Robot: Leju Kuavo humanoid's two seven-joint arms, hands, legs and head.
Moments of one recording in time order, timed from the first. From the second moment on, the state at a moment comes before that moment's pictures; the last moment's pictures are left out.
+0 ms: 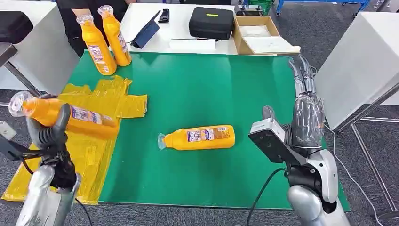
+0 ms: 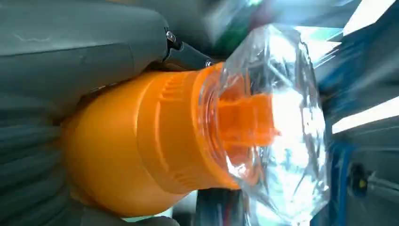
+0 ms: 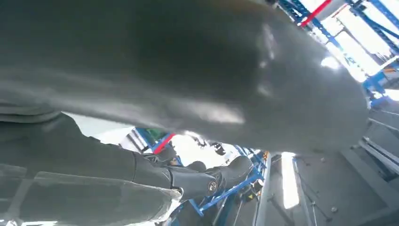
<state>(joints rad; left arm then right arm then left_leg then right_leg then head) -0.22 0.17 0.11 -1.47 0.23 0.39 -0.48 -0.26 -0.19 0.45 -1.87 0.91 -0.17 0.20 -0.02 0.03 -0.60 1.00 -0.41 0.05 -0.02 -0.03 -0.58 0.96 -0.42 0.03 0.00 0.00</state>
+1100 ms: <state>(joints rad) -0.28 0.18 0.10 -1.16 -1.22 0.69 -0.57 -0.25 -0.24 0.49 -1.87 0.85 -0.11 0.17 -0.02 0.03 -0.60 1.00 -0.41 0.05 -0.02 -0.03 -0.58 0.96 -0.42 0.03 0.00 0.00</state>
